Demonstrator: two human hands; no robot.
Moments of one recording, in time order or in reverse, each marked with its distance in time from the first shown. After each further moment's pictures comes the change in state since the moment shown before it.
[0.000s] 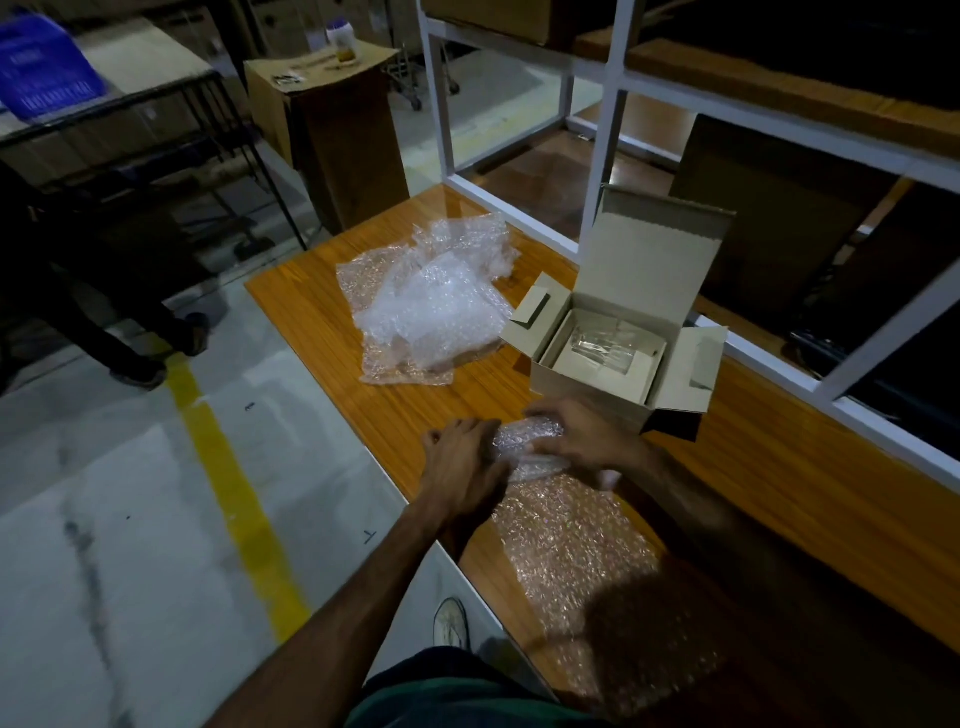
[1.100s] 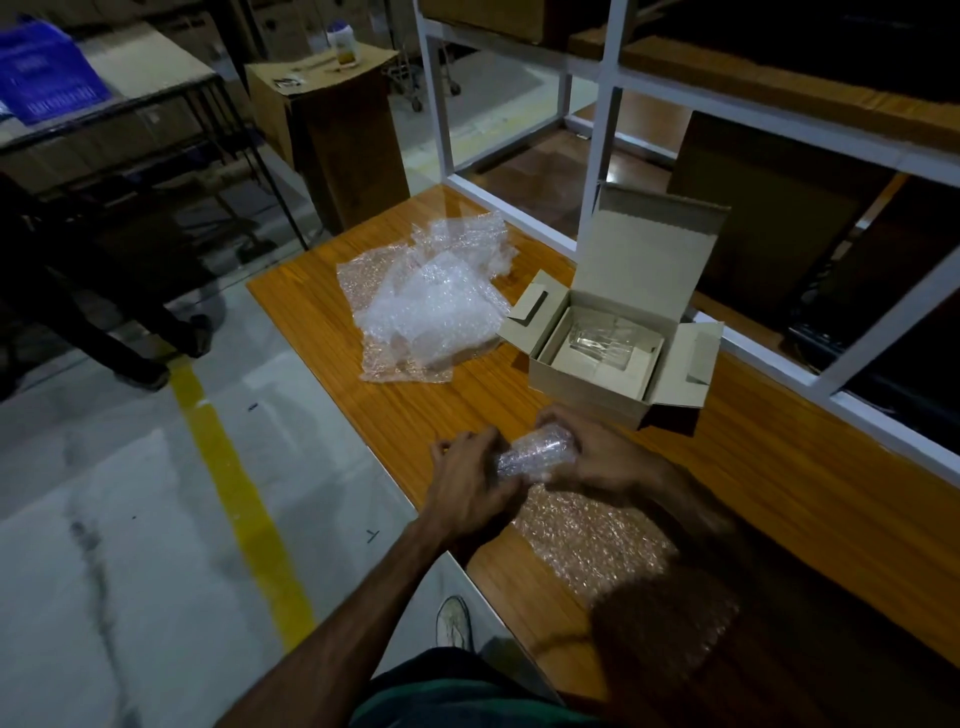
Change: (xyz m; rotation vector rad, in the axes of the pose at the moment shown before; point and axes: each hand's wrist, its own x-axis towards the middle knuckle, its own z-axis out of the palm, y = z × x) left_hand -0.024 0.024 0.000 -0.168 0.086 0.034; right_hand -0.042 0.012 0.002 0.236 -0.063 0.058
